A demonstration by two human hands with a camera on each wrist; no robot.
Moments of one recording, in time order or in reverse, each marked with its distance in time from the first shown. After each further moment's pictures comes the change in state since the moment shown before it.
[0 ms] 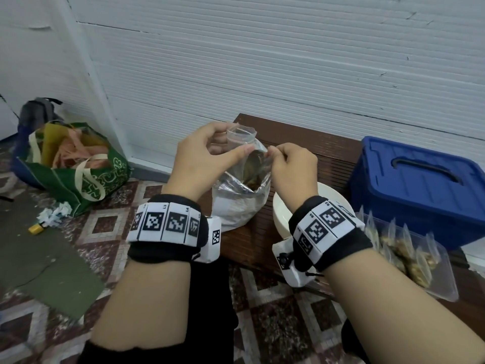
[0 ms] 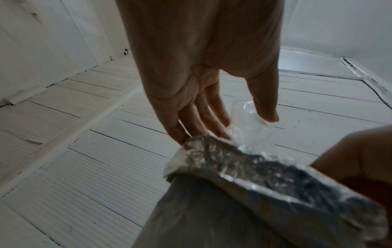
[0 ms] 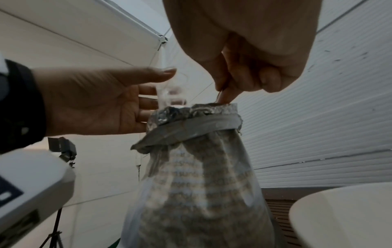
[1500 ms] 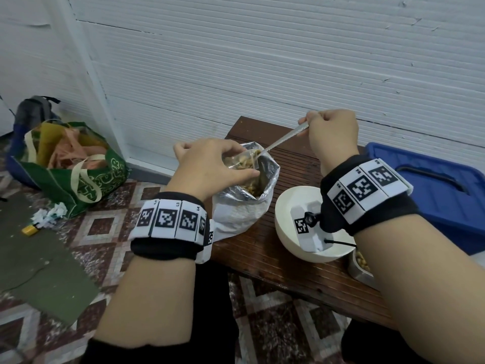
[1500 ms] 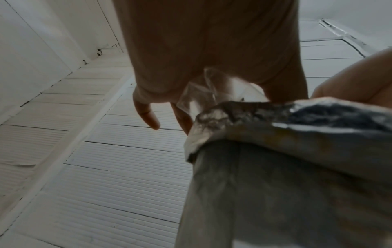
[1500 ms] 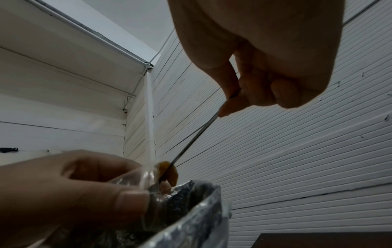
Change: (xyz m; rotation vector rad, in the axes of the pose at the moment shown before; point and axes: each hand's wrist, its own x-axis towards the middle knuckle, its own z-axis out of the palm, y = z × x) left_hand 0.019 -0.008 0.001 0.622 -0.157 0.041; right_hand 0.059 -0.016 -0.040 0.220 0.124 0.192
